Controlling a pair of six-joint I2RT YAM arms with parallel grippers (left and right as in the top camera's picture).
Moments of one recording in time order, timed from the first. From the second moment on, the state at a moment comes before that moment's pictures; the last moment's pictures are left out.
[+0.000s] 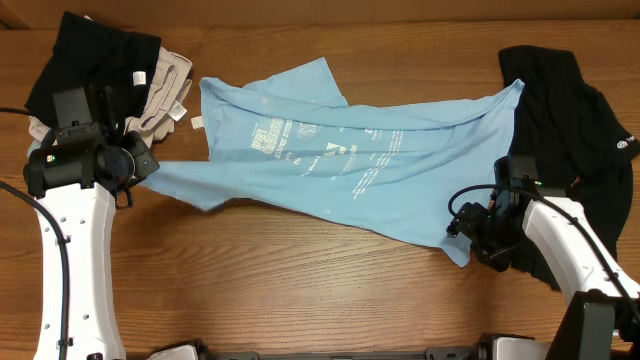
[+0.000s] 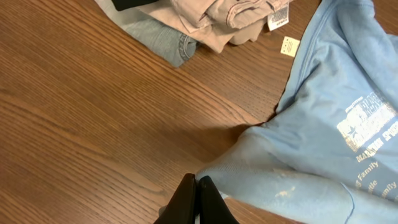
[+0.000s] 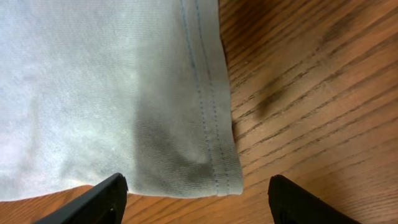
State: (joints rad) left arm 0.22 1.41 1.35 -1.05 -0.14 -0.35; right arm -0.08 1.47 0.82 -0.97 -0.17 0.58
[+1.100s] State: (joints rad) left arm 0.22 1.41 1.35 -1.08 -0.12 -0.34; right arm -0.13 1.47 0.76 -0.91 -0.09 0.68
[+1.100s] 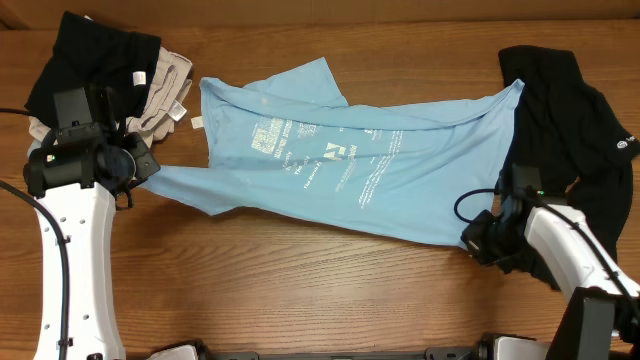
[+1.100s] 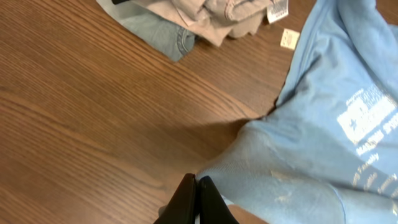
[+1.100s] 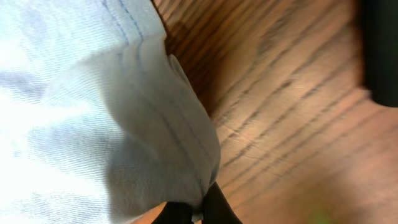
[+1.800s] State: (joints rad) left arm 0.22 1.42 1.81 -1.52 -0.10 -0.24; right arm -0.31 1.33 1.43 -1.51 -0.08 0.39
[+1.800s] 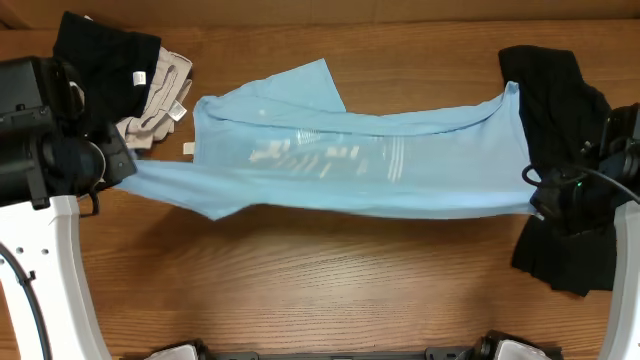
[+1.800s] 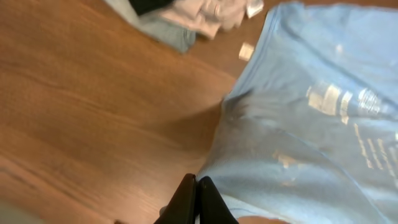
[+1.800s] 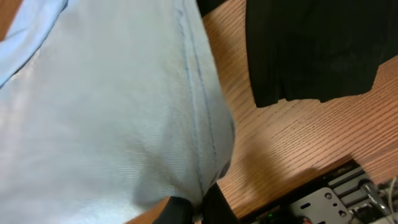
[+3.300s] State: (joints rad) left arm 0.18 1.40 2.95 -1.42 -0.17 -0.20; right arm -0.33 1.39 2.68 -1.60 -0.05 0.31
